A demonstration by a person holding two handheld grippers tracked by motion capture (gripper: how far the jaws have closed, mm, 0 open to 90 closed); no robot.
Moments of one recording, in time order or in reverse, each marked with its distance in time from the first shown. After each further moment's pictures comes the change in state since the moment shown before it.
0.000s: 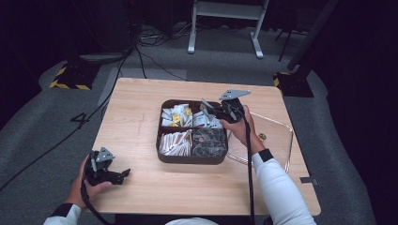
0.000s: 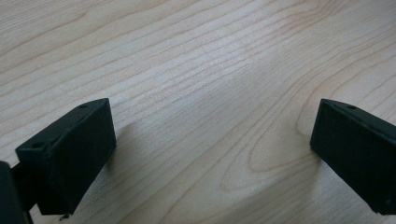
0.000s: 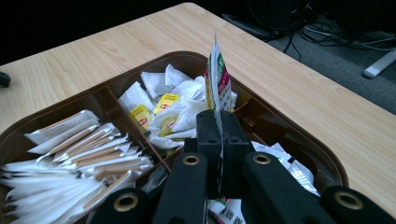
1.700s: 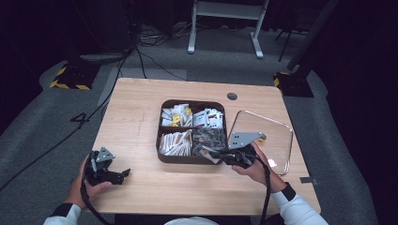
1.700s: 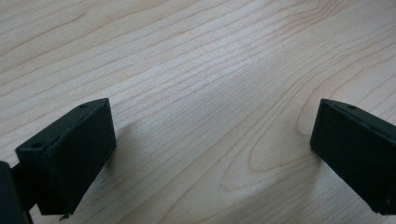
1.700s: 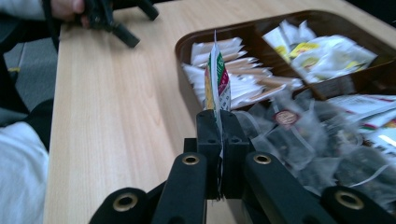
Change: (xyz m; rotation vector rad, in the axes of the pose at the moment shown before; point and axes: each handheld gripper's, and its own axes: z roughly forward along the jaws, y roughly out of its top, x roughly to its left) left arm 0.000 0.000 0.000 0.000 -0.001 0.000; right arm 0.085 -0.072 -0.064 0.029 0.275 -0.179
